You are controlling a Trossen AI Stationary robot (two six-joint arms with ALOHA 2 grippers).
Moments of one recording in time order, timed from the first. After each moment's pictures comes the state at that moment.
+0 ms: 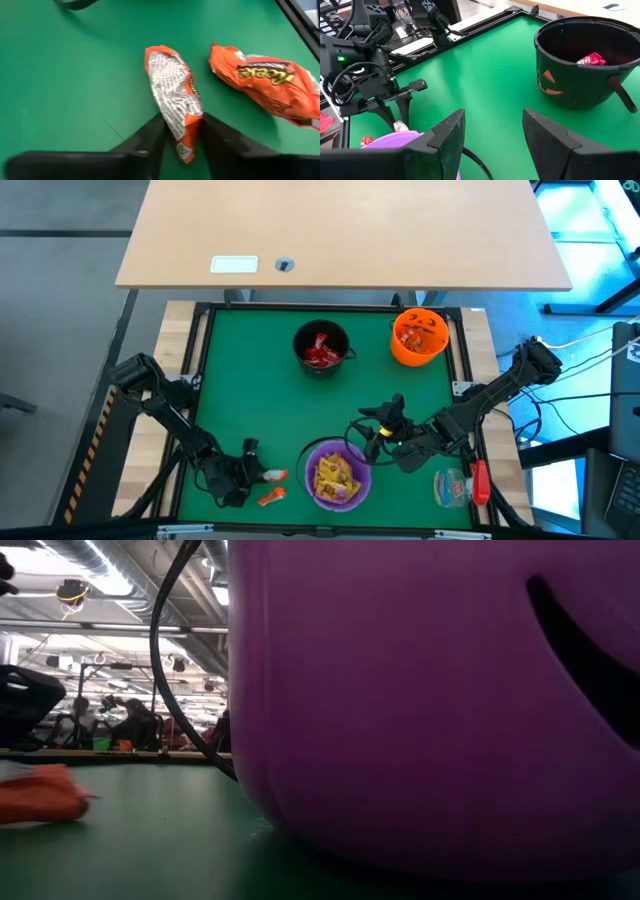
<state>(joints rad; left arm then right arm) -0.89 1.71 0.57 0.28 -0.53 -0.62 0.61 1.46 1.11 -0.39 0.88 0.87</state>
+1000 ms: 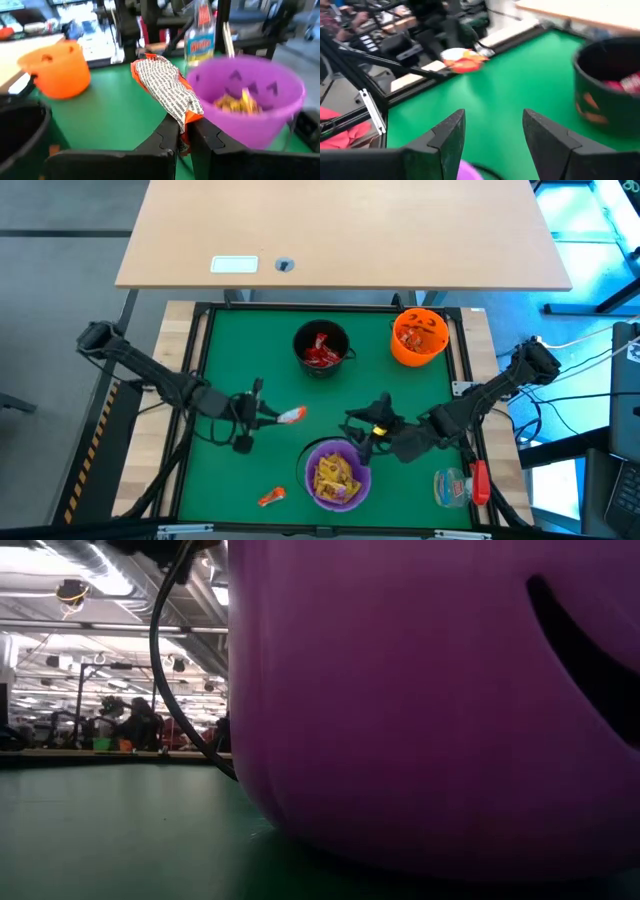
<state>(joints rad) -0.44 1.05 0.56 0.20 -0.37 -0.02 0.57 1.47 1.11 -0.16 0.78 0.73</state>
